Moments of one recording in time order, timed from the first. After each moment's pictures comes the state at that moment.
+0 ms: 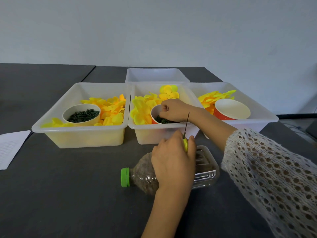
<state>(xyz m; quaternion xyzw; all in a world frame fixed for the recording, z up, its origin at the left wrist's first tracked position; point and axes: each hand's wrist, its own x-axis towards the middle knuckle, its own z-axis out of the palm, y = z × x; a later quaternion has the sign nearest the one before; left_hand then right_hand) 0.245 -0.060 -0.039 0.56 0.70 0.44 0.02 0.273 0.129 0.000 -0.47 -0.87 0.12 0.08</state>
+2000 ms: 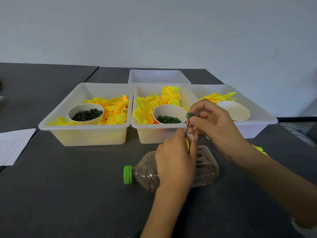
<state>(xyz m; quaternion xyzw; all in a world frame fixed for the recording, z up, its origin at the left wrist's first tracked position) 0.241 -0.061 -0.040 0.60 0.66 0.44 0.05 0.345 -0.015 0.023 -0.29 -0.70 0.45 0.47</state>
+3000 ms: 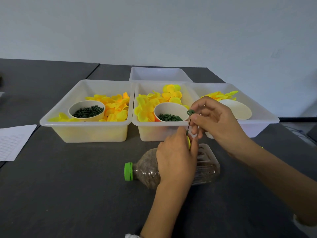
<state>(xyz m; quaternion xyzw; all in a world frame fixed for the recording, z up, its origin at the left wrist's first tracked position) 0.241 -0.061 -0.039 0.60 0.66 0.44 0.06 0.346 -0.012 0.026 -0.29 -0.73 0.42 0.45</state>
